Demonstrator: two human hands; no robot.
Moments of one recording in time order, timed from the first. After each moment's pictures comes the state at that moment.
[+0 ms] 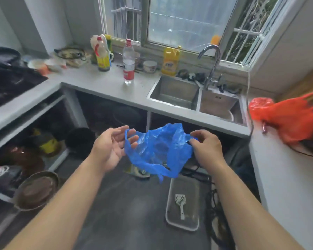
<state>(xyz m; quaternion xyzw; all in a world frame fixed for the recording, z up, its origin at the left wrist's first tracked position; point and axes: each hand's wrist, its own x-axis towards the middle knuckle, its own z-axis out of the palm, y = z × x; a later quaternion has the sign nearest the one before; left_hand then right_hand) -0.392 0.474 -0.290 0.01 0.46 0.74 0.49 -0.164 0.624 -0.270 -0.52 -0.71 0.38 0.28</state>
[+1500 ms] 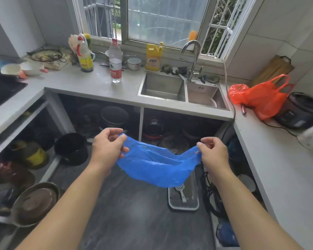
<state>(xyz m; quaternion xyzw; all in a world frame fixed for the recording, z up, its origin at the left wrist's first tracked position) -0.443 0.398 -0.291 0.23 0.71 0.59 0.32 -0.176 0.514 -0.282 -0.65 -0.54 0.40 0.37</state>
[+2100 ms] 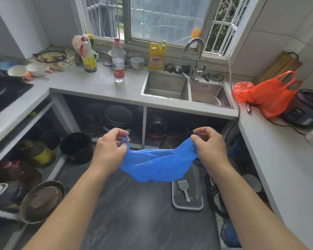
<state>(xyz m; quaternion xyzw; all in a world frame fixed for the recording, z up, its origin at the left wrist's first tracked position) -0.438 0.389 -0.284 0.38 0.78 0.46 0.22 -0.191 0.506 -0.250 -0.57 -0.62 0.39 0.36</state>
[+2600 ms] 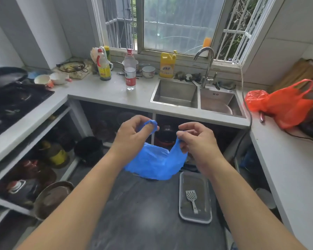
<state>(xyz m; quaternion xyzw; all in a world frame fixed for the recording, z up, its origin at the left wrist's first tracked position) -0.387 0.413 -0.216 0.42 0.66 0.55 0.27 -0.212 0.505 -0.212 -0.44 -0.58 0.59 0.35</state>
